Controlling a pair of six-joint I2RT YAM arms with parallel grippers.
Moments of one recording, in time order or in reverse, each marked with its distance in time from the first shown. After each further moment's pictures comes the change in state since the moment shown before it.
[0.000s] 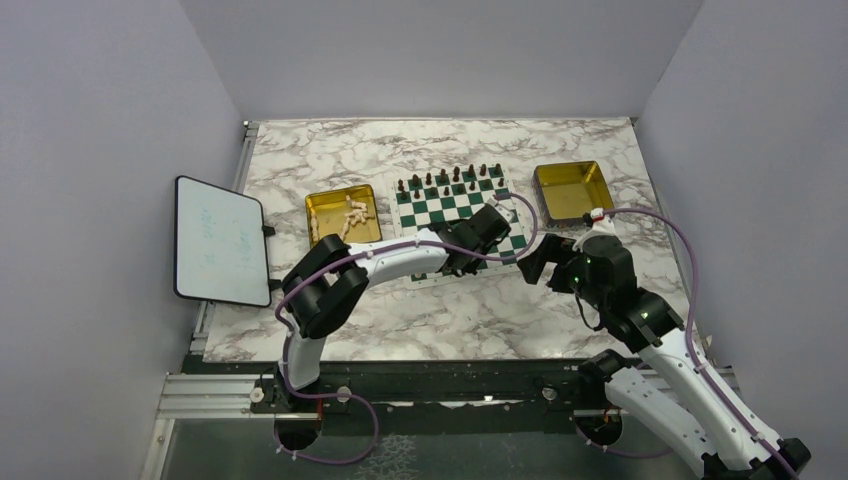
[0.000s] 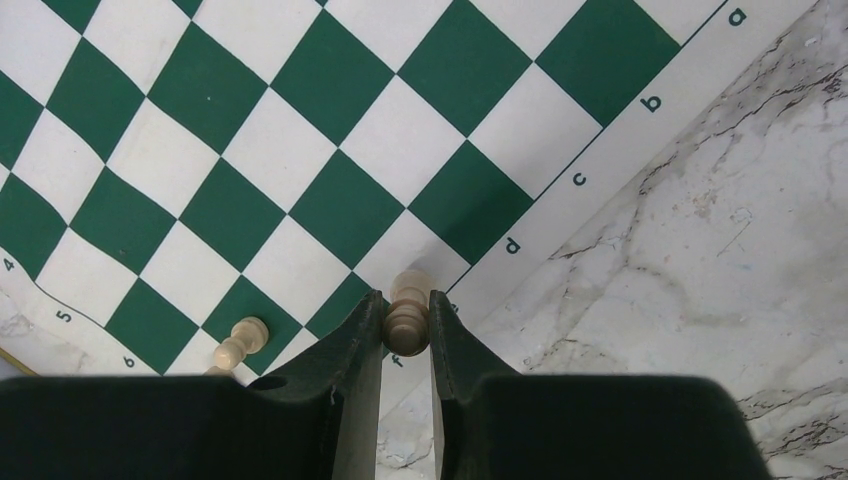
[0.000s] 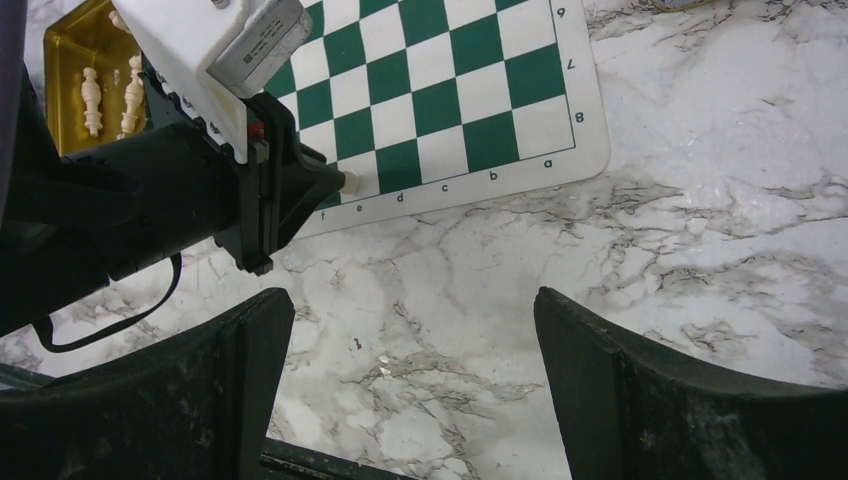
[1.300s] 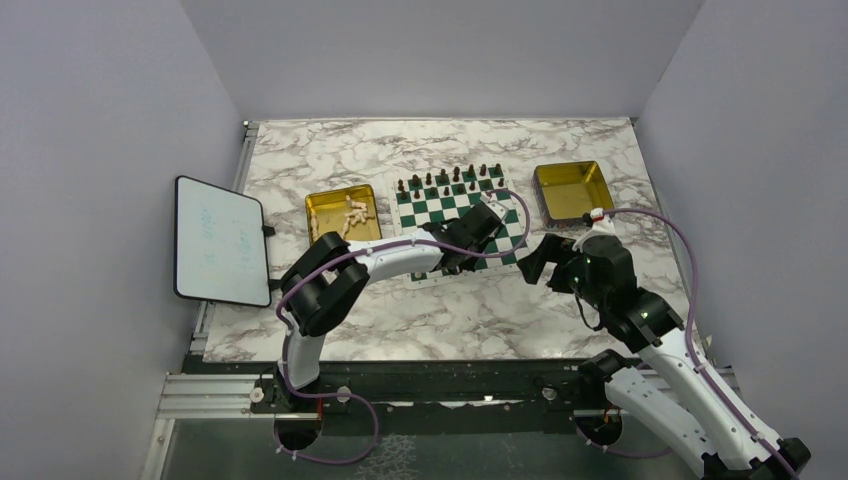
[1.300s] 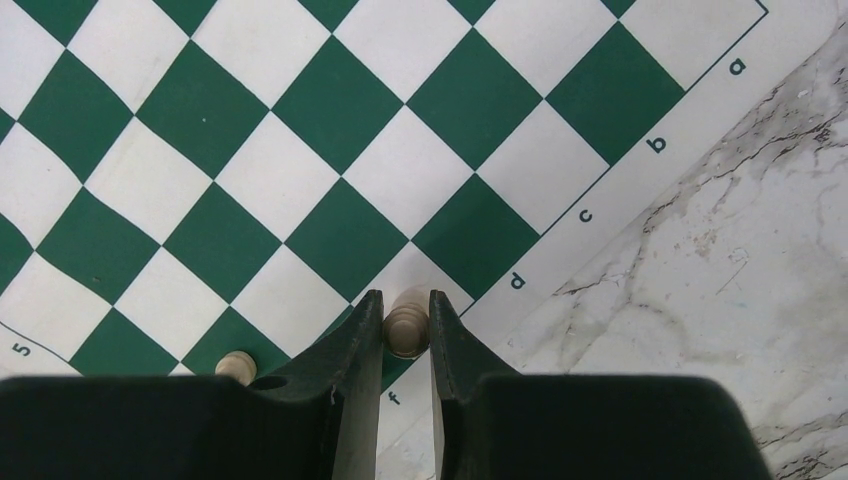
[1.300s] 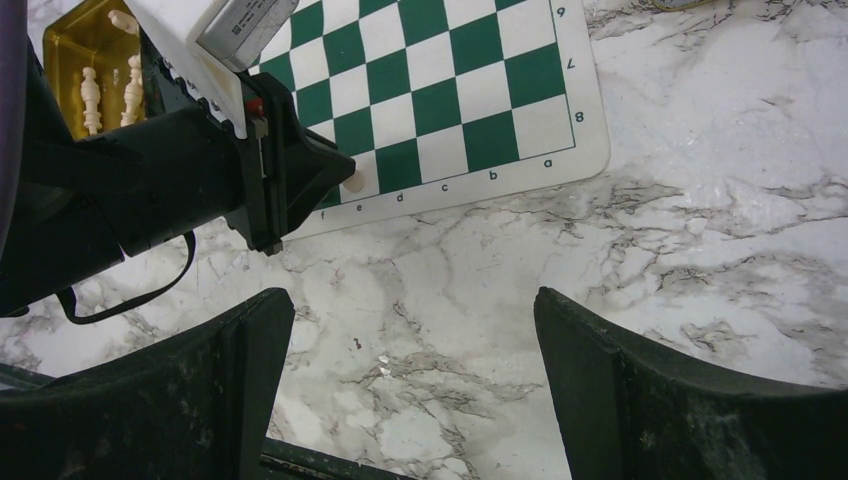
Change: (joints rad) left arm 0.038 0.001 -0.059 0.119 0.047 -0.027; right arm 0.000 0.002 0.000 0.000 0.000 0.000
